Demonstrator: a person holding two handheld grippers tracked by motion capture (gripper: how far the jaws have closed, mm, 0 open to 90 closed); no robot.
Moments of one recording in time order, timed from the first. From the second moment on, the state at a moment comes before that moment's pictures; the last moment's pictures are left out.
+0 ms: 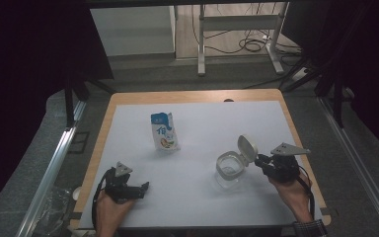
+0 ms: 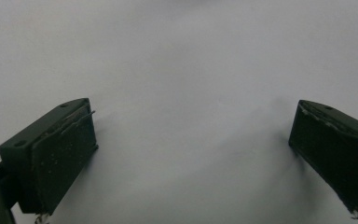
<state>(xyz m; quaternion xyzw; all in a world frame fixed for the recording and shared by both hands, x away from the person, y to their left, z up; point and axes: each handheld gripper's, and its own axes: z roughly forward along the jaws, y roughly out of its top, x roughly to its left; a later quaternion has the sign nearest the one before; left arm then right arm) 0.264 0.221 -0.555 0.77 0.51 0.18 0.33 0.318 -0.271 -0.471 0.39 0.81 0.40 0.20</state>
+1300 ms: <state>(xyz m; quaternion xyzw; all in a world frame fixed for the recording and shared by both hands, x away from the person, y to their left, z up) 0.277 0.220 -0.535 0.79 0.47 0.16 0.37 0.290 -0.278 -0.512 0.41 0.80 0.40 0.19</state>
